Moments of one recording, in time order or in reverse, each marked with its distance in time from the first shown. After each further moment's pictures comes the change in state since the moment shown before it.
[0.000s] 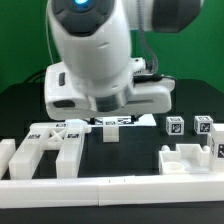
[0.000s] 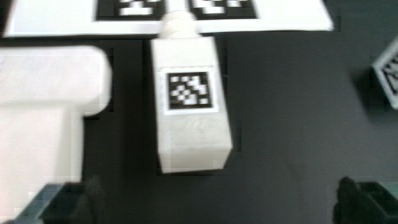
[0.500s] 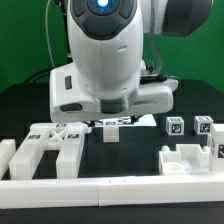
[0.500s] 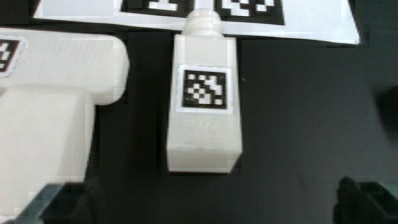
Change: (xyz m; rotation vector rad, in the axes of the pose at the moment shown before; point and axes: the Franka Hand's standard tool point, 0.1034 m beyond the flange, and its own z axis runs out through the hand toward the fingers) arm 0.001 0.002 0.006 -0.028 -0.013 -0.023
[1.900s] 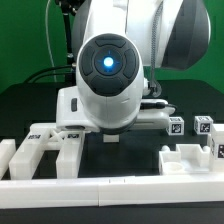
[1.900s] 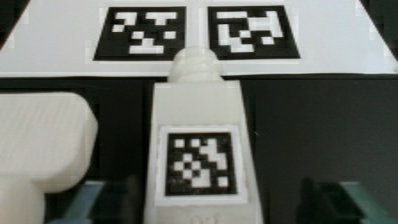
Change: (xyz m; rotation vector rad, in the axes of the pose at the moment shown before) arm -0.006 -0.001 0.050 -0.001 -0.138 0.080
